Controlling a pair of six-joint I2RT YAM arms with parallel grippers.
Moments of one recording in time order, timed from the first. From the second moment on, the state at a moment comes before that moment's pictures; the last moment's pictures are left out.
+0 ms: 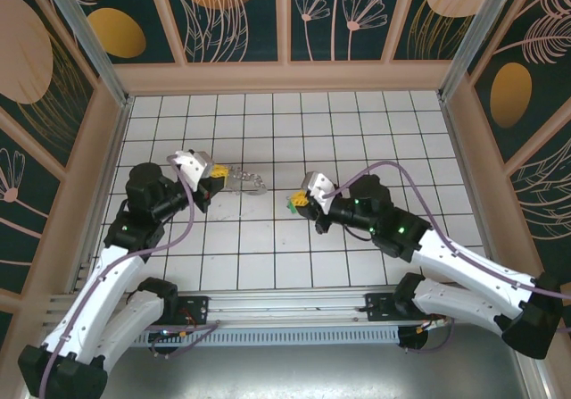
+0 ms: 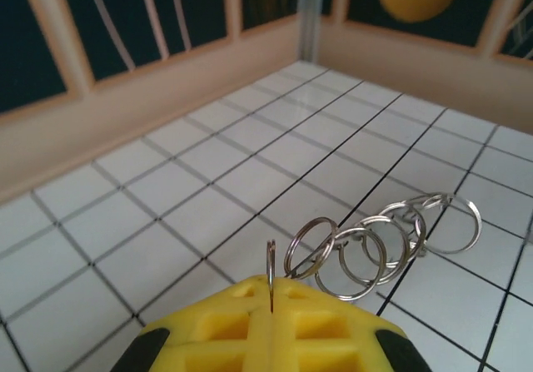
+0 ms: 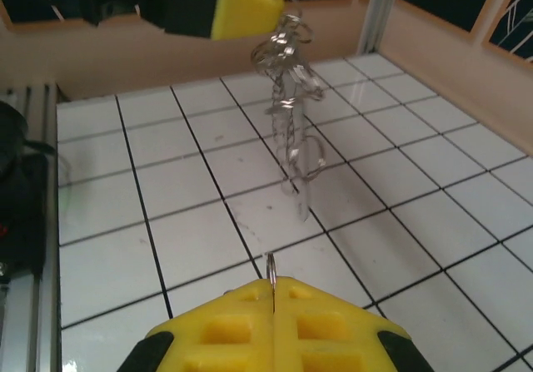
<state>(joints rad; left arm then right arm) -0.30 0.75 0.68 -0.16 0.57 0.14 0.89 0.91 0.72 -0.09 -0.27 -0.16</state>
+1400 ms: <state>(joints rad) -0.52 0.84 0.77 -0.23 0.49 0.39 0.95 1.15 0.95 0.03 -0.14 -0.14</state>
